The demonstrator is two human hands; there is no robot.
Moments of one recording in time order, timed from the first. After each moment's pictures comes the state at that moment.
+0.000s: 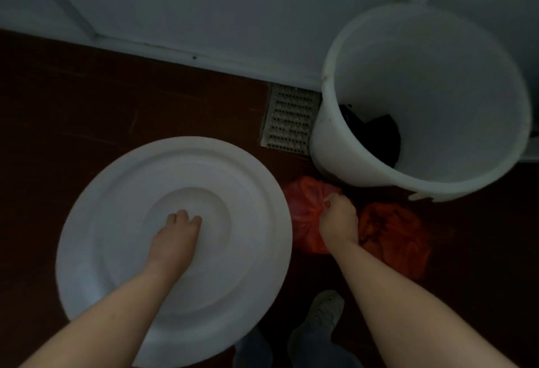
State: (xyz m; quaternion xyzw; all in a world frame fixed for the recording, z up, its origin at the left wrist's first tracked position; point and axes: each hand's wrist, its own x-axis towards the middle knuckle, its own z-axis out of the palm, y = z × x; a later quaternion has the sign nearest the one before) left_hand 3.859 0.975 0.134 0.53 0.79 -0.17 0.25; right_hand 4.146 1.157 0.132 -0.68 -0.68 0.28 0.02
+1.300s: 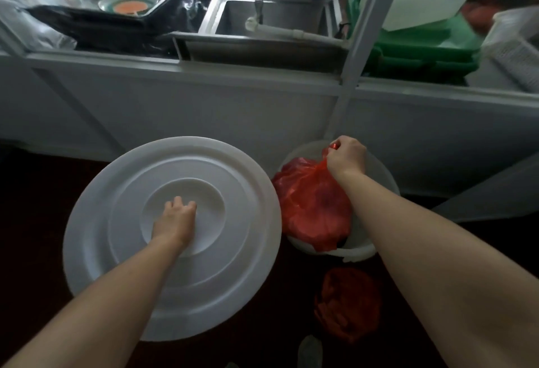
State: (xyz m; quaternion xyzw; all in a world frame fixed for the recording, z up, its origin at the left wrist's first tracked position) left_hand 3.862 1.139 0.484 0.49 0.85 -0.09 0.16; right_hand 4.158 1.368 0.572 -0.68 -0.66 0.23 0.23
